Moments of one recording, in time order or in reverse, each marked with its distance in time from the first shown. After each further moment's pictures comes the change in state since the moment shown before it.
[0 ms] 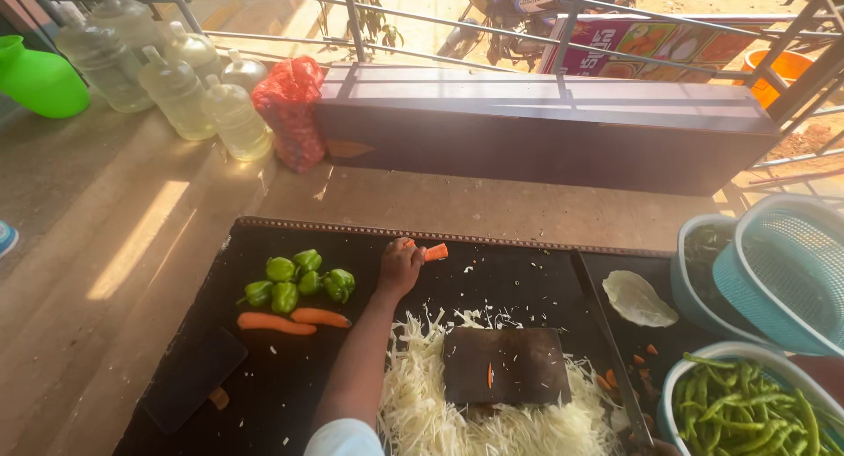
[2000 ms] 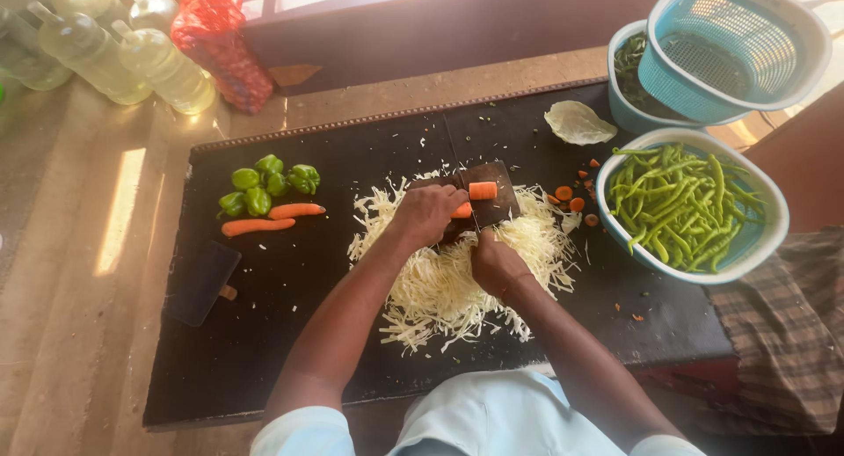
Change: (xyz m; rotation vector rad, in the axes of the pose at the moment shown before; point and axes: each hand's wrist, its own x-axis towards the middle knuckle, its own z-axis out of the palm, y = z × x) left_hand -0.098 0.266 -0.134 0.309 -0.773 0.432; right_hand -0.128 -0.186 0.048 -0.143 -0.374 0.063
